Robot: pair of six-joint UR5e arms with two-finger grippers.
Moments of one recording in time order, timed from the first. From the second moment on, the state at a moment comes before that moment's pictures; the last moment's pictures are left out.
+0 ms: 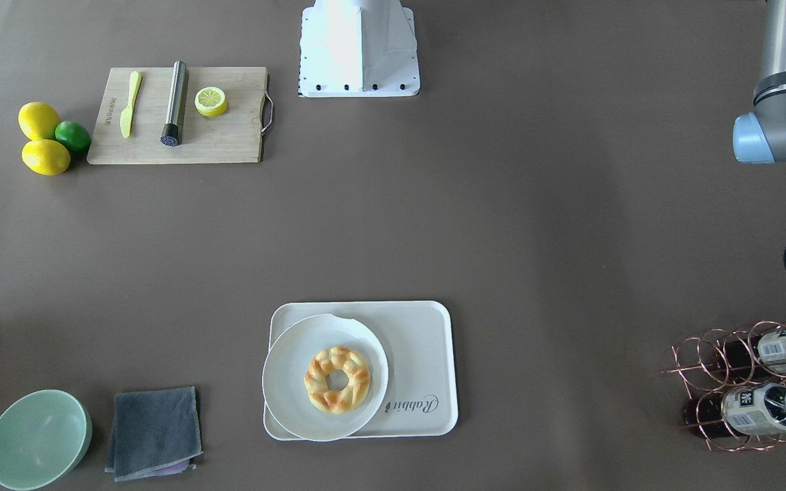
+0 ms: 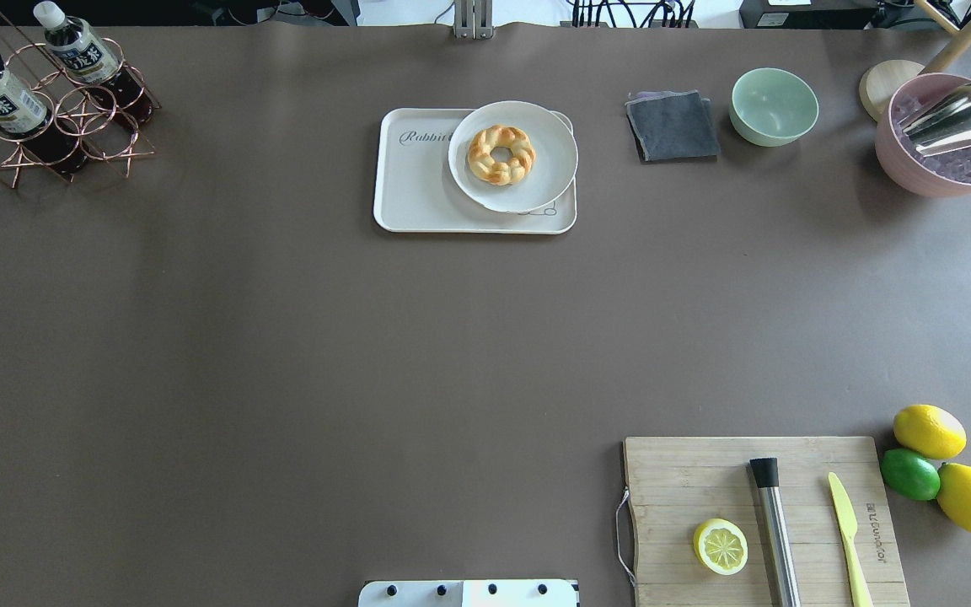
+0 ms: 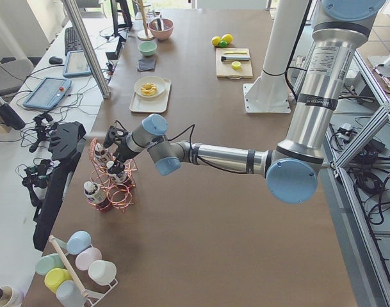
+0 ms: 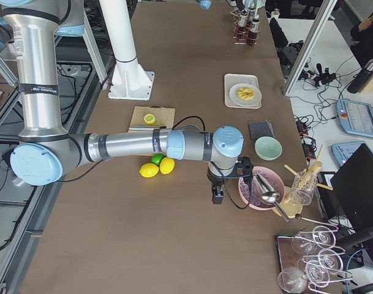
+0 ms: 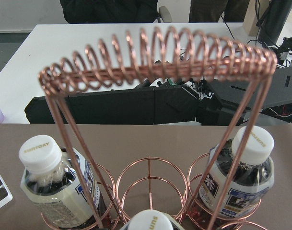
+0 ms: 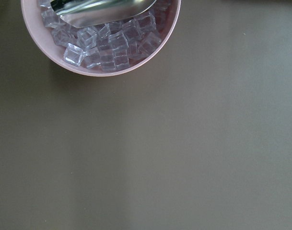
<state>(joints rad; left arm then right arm) -1.21 -1.80 -1.40 -2.51 -1.79 -0.83 1.59 -1.54 1.69 -1.75 2.35 -0.09</state>
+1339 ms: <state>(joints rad) -1.23 -1.82 -1.36 -2.51 -1.81 -0.81 1.59 -1.54 1.69 -1.75 2.35 -0.09</state>
